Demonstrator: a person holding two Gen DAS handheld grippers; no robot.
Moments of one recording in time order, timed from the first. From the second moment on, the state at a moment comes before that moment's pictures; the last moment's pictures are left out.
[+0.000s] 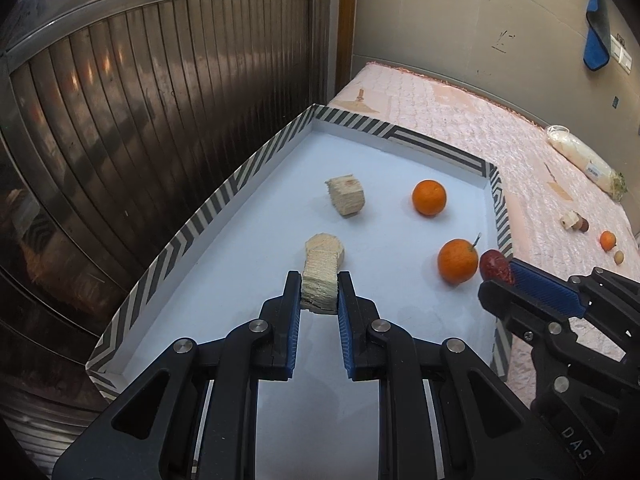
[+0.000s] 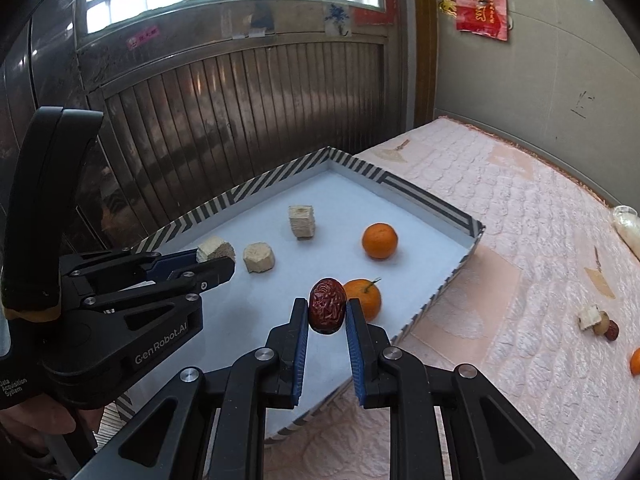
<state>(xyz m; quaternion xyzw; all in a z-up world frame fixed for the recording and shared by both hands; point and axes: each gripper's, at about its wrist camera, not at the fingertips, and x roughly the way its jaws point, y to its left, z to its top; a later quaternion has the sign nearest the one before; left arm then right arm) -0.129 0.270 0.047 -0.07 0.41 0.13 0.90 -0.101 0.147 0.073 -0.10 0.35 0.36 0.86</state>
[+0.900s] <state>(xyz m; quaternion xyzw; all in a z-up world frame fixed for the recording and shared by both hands) -0.125 0.276 0.035 -0.08 0.43 0.13 0.89 -0.094 0.186 0.040 -0.12 0.39 0.36 0.83</state>
